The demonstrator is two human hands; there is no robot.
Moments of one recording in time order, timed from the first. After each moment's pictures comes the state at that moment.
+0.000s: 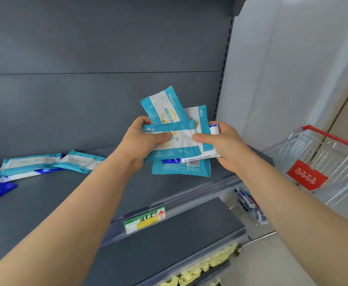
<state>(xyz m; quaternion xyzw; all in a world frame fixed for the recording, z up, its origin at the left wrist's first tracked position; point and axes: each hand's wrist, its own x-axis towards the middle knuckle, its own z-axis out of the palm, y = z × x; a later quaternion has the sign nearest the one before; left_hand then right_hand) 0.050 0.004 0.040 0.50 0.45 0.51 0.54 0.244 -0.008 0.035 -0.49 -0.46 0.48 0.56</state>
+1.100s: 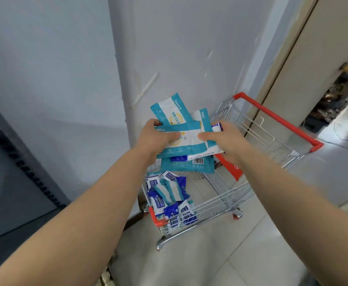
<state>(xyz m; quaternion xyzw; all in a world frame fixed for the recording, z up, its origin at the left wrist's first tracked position) 0.680 0.264 -0.080 0.50 0.49 0.36 0.61 0.856 0.215 -0.079 -0.66 -0.36 0.42 0.51</state>
